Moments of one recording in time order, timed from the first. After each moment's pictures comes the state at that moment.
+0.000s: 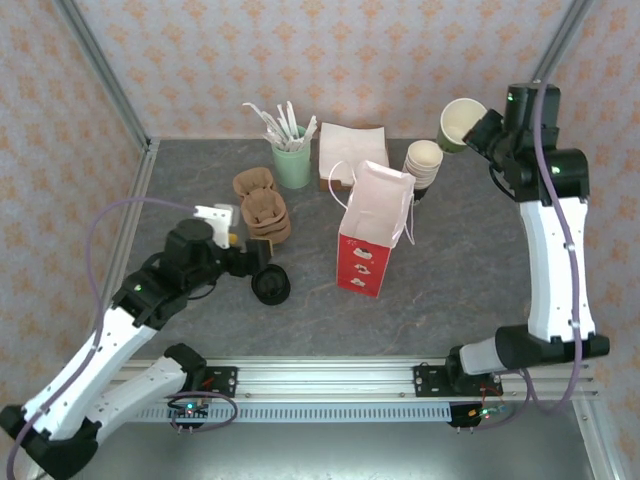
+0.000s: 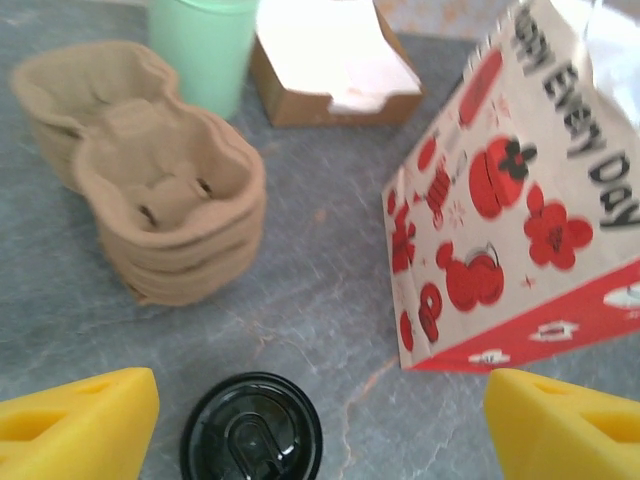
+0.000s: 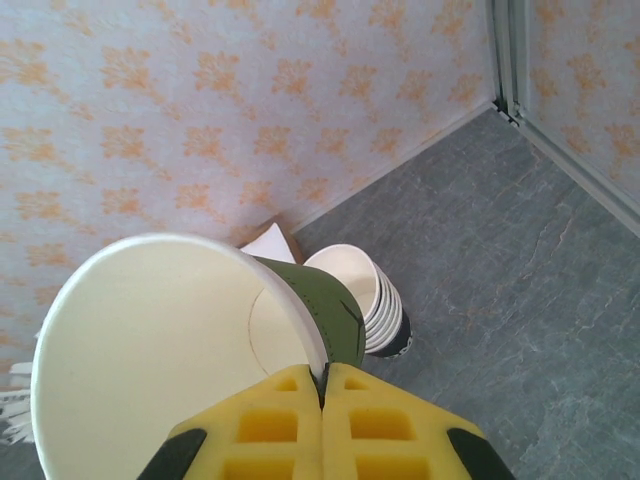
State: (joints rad) left arm -0.55 0.81 0.91 -0.69 -0.05 -0.41; right arm 0.10 1.39 2.00 -1.14 0.17 0.61
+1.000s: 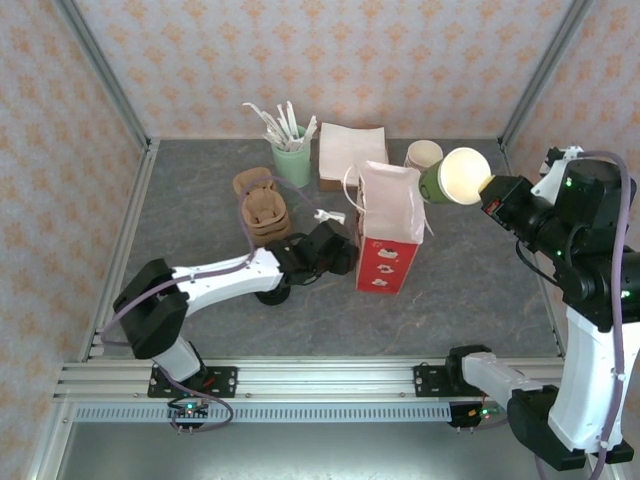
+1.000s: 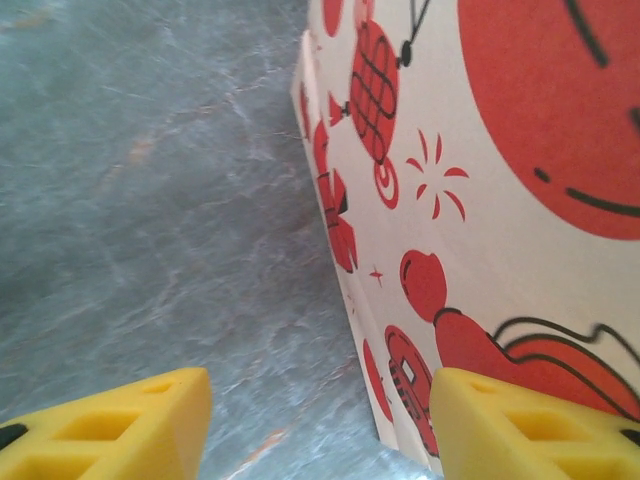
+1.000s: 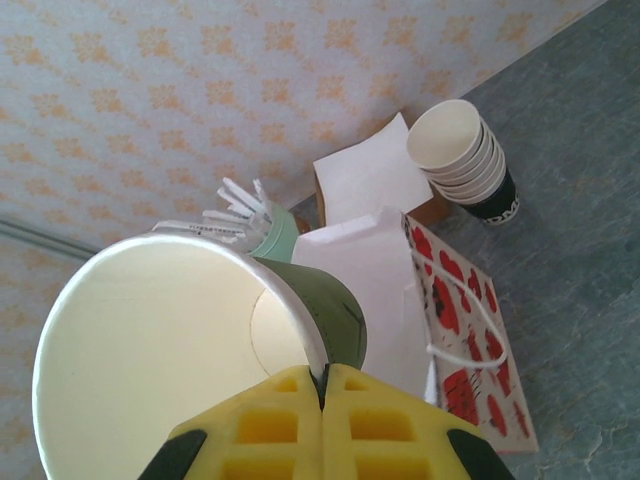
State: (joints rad) left arm -0.89 1.64 1.12 -0.31 -0.24 -0.62; right arm 0.10 1.03 1.93 -1.36 -0.17 0.70
